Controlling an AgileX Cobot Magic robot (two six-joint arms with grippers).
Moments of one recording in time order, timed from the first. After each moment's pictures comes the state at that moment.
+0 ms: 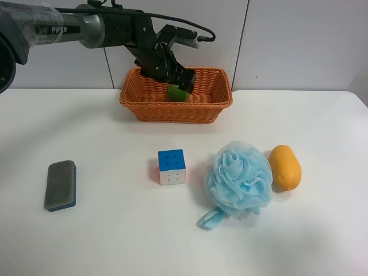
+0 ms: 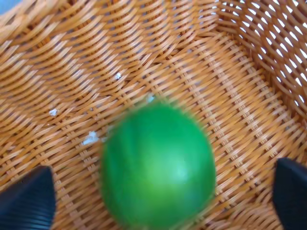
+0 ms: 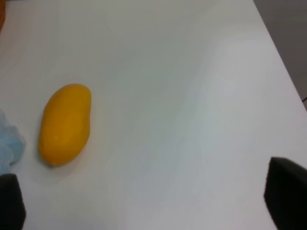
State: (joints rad) left arm -0.48 2.33 -1.97 -0.09 0.56 0.12; right arm 0.09 0.00 -0.48 -0.18 1.06 0.08
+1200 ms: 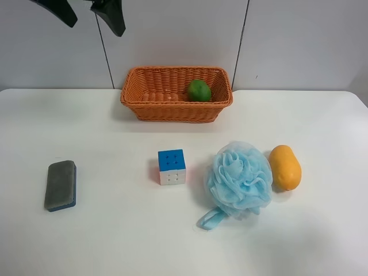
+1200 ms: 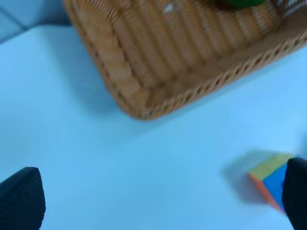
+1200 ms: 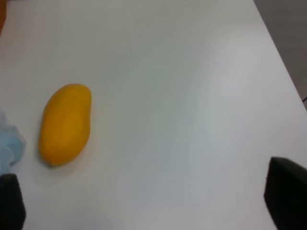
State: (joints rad) left arm -0.35 1.75 -1.85 -0.05 1.21 0.07; right arm 0.09 0.00 -0.48 -0.18 1.06 0.08
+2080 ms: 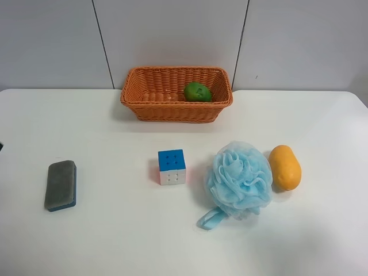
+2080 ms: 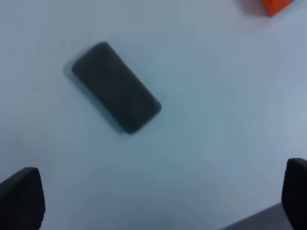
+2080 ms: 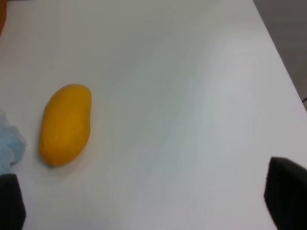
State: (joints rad) left arm -0.33 0.79 -0.87 -0.04 1.18 0.06; right arm 0.09 0.00 -0.48 -0.18 1.06 0.08
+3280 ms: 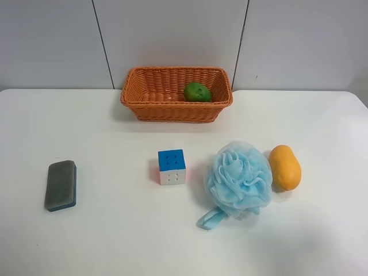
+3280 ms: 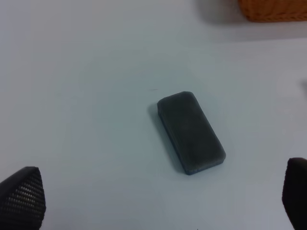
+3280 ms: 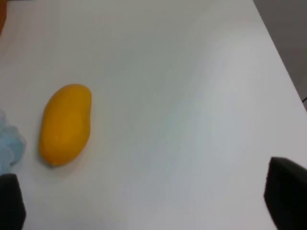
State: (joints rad) left arm 0.06 -0.01 -0.51 -0.09 1.07 0.10; right arm 0.09 0.00 -0.48 -0.18 1.05 0.08
